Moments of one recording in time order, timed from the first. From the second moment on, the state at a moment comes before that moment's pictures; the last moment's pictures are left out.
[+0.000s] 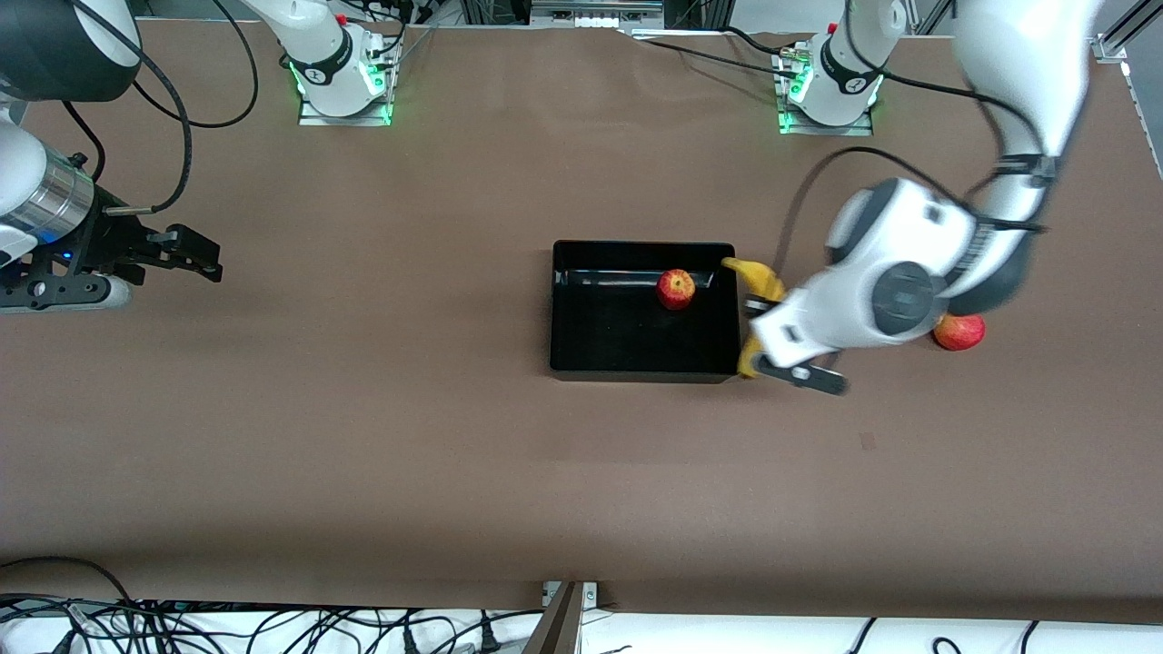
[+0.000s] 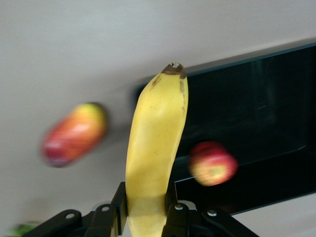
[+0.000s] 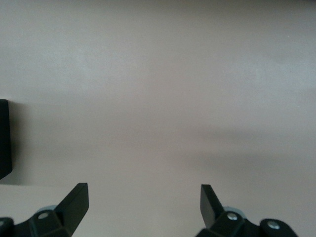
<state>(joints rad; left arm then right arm) 0.02 0.58 -0.56 -1.50 0.12 1.79 -0.36 0.07 0.16 0.02 -1.51 0.00 1.66 0.04</state>
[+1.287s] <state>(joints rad) -0.30 0.83 -0.45 -1.47 0.12 2.14 -0.72 0.07 0.16 0.03 -1.51 0.00 1.66 0.04</state>
